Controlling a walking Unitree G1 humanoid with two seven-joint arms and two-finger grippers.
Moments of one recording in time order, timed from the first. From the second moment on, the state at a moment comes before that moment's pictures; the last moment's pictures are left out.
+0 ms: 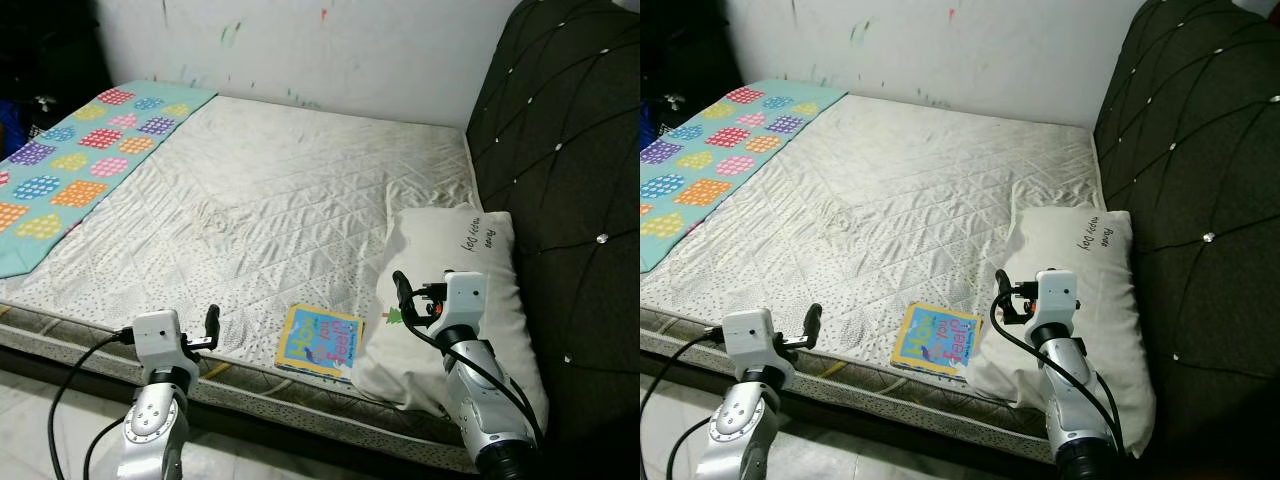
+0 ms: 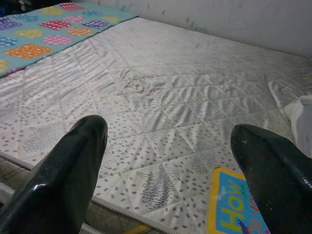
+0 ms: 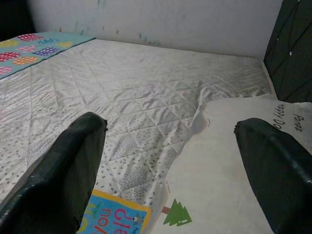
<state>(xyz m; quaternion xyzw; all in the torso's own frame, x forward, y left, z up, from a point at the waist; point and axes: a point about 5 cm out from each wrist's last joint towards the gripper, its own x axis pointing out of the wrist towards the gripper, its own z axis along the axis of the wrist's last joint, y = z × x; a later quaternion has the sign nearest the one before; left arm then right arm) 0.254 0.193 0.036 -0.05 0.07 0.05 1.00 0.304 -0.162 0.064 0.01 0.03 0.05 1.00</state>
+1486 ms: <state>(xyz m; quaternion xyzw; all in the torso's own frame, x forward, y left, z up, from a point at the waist) 0.256 0.193 0.035 -0.08 0.07 0.05 0.99 0.306 -0.161 0.065 0.02 0.03 0.05 1.00</state>
